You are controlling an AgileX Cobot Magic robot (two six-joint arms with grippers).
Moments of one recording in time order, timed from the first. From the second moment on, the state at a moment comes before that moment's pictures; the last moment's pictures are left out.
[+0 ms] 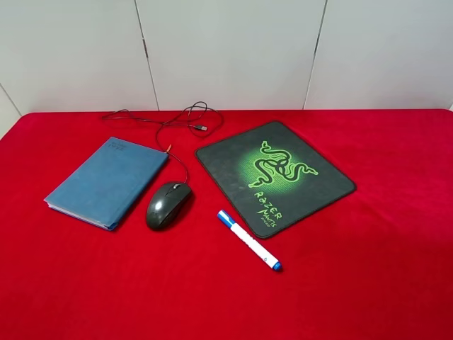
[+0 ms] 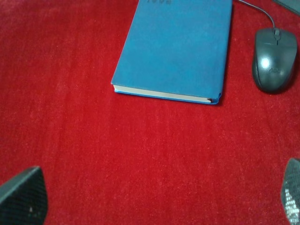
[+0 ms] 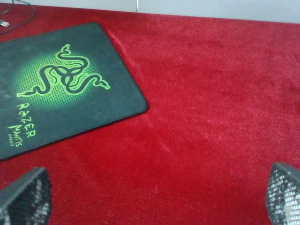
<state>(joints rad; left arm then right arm) 0.01 -0.01 -0.49 -0.07 1.06 0.19 0.09 0.00 -0.49 0.01 1.02 0.00</state>
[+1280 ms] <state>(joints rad) 0.01 0.18 -0.60 -0.09 1.14 0.19 0.09 0.00 -0.49 0.01 1.02 0.00</state>
